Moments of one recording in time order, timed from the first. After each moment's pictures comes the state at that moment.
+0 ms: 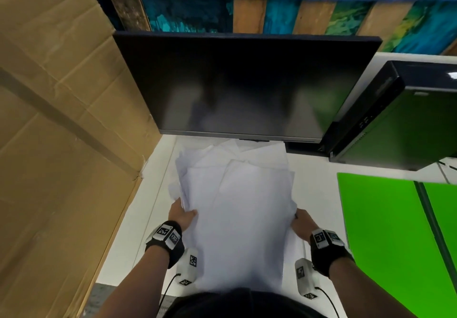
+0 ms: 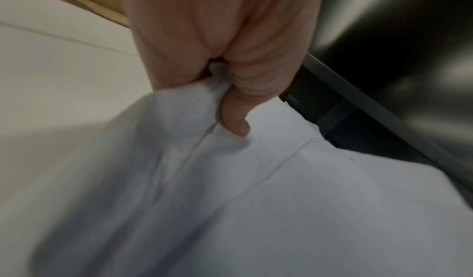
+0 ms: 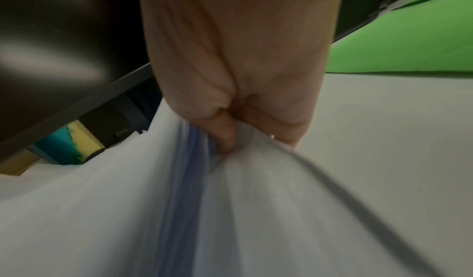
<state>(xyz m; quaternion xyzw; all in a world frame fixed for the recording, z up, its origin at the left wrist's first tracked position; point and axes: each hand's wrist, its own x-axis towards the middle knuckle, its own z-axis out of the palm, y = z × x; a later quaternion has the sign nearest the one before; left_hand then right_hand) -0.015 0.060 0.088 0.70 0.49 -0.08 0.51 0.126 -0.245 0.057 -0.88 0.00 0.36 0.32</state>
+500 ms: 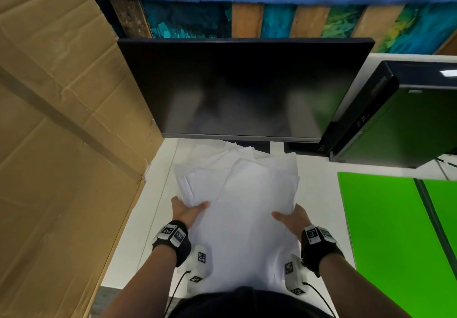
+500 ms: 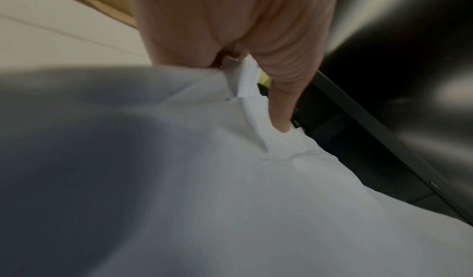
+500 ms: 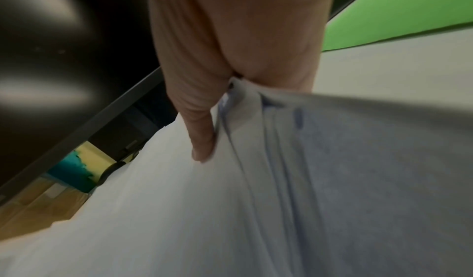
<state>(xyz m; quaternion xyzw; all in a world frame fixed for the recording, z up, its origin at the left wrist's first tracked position) -0.007 0.057 0.093 0.62 0.53 -0.02 0.58 0.111 -0.214 0.079 -0.81 0.12 0.31 0.48</state>
